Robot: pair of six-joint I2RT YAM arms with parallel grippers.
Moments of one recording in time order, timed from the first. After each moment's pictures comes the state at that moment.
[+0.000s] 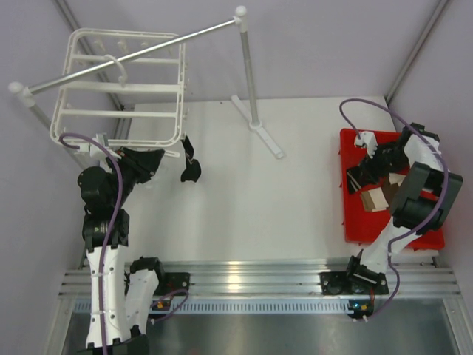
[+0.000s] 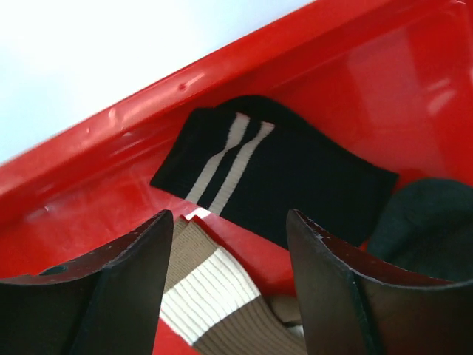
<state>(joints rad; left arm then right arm) 0.16 0.66 0.86 -0.24 0.46 -0.76 -0.42 1.81 1.39 -1.04 -0.64 -1.37</state>
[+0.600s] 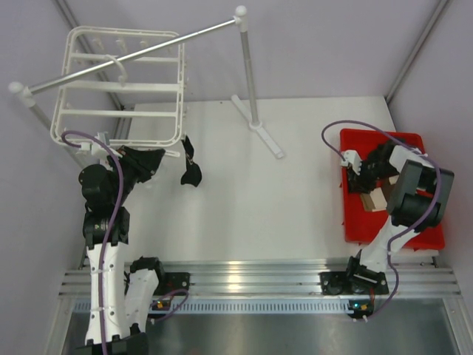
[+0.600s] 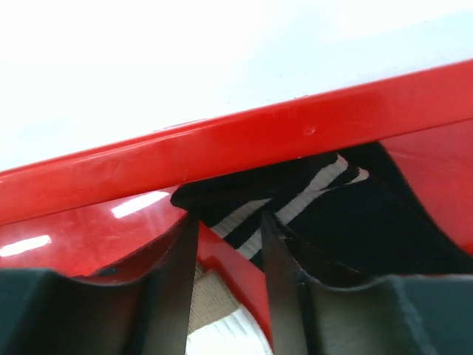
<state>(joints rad) 0.16 0.67 0.86 -0.24 0.46 -0.75 -0.35 1.83 1.19 -0.90 -0.58 -1.59</state>
